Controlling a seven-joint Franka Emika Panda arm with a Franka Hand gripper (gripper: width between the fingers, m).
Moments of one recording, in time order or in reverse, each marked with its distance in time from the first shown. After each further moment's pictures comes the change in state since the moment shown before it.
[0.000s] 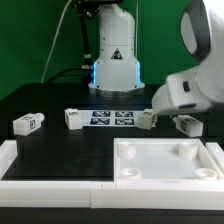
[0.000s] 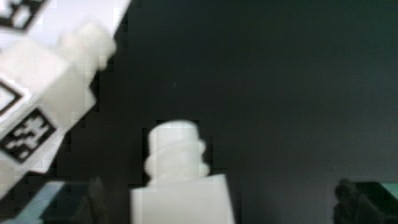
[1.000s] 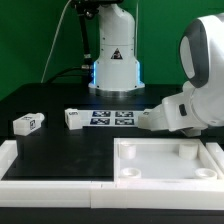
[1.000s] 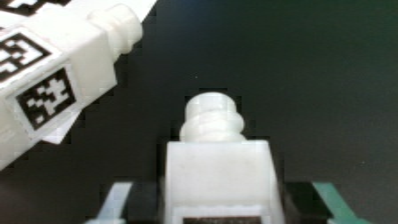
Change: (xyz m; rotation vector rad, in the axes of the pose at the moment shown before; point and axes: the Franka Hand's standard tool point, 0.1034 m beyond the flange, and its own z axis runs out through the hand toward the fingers) arm 0.010 0.017 0.000 0.022 -0.071 -0.076
